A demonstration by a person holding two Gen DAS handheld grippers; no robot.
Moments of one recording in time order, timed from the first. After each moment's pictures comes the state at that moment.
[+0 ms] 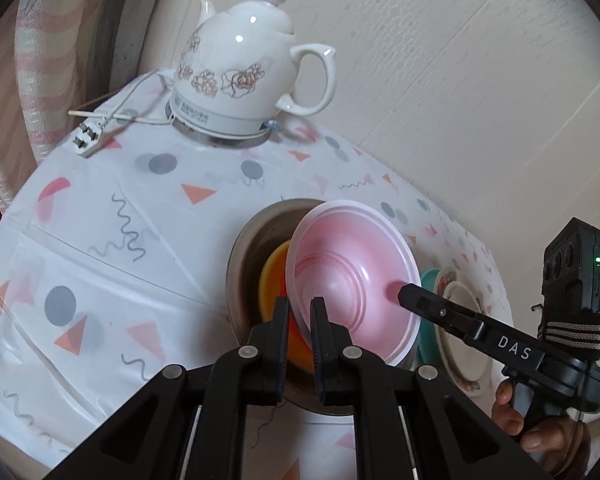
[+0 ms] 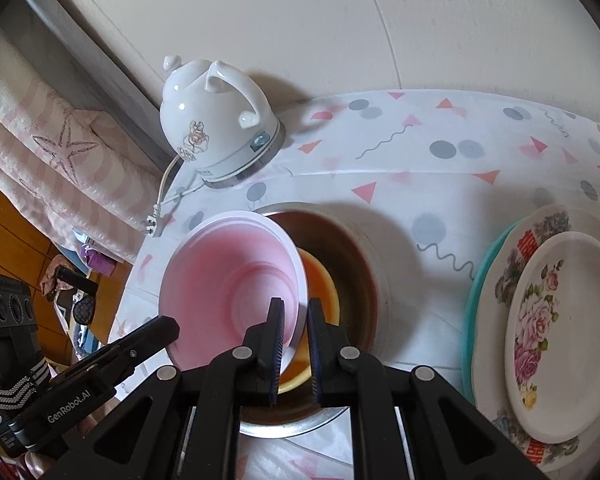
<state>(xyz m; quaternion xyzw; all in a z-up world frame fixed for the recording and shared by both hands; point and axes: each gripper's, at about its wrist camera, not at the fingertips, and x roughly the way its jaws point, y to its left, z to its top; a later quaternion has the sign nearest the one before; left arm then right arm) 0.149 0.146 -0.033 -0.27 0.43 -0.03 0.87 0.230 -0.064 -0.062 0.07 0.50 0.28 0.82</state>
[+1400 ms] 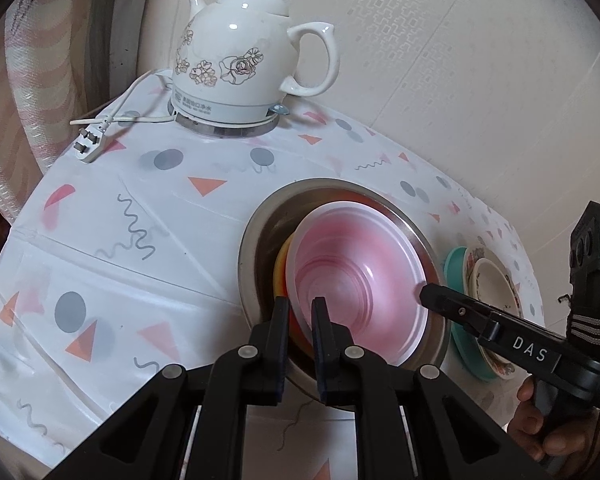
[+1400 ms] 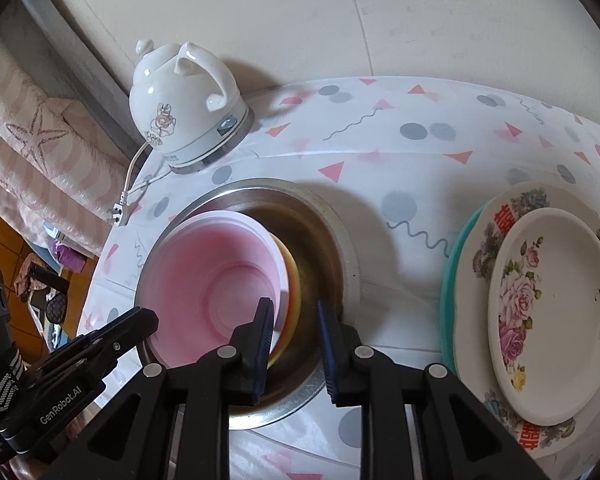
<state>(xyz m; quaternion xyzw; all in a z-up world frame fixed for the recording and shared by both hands) 0.154 0.138 -0.043 -0.21 0.45 -0.01 0.87 0.224 -0.068 -0.078 0.05 0.51 0.23 0.83</state>
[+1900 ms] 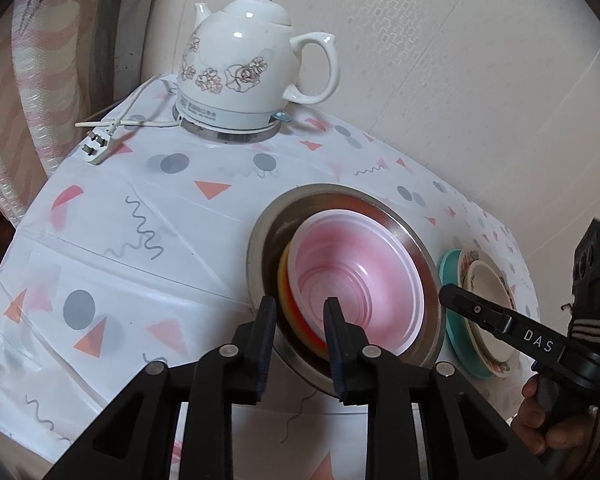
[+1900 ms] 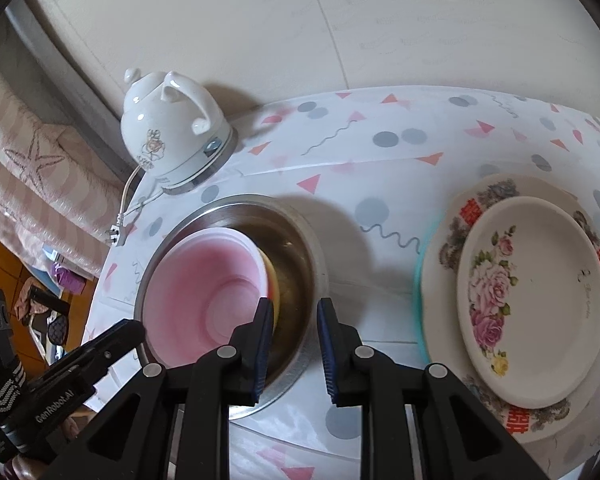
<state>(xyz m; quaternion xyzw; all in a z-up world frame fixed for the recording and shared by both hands) 0.145 0.146 -0.037 -0.22 0.44 -0.01 0.87 0.217 -0.089 -0.072 0.08 0.49 0.21 0.84</state>
